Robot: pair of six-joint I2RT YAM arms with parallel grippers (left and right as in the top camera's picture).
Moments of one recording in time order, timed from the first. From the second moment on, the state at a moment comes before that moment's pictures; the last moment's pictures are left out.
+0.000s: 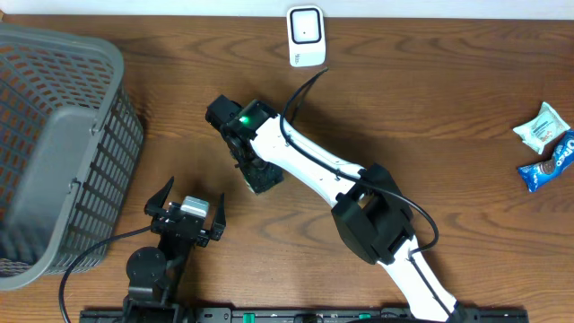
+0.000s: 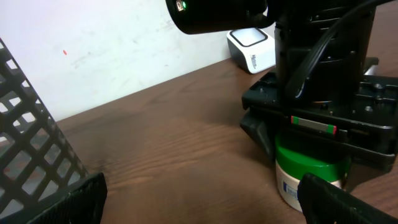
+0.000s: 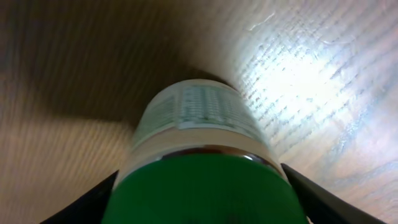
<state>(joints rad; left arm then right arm) -0.11 0.06 0.03 -0.12 0.13 0.28 0.85 2.37 2.07 -1.22 -0.04 1.85</state>
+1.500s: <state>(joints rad) -0.11 0.06 0.03 -0.12 0.13 0.28 0.65 2.37 2.23 -1.48 0.02 0.70</state>
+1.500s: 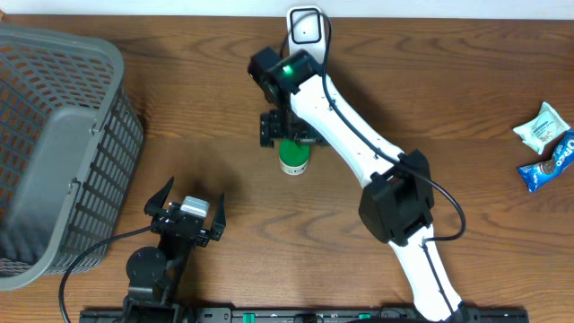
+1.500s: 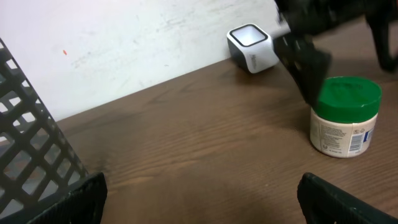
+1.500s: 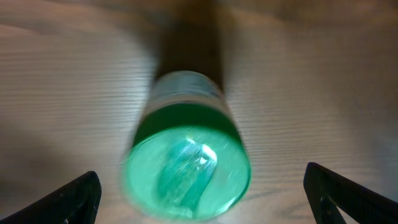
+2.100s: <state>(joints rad) -0.11 0.06 0.03 -0.12 0.13 0.28 0.64 2.37 1.97 -1.16 -0.06 0.73</state>
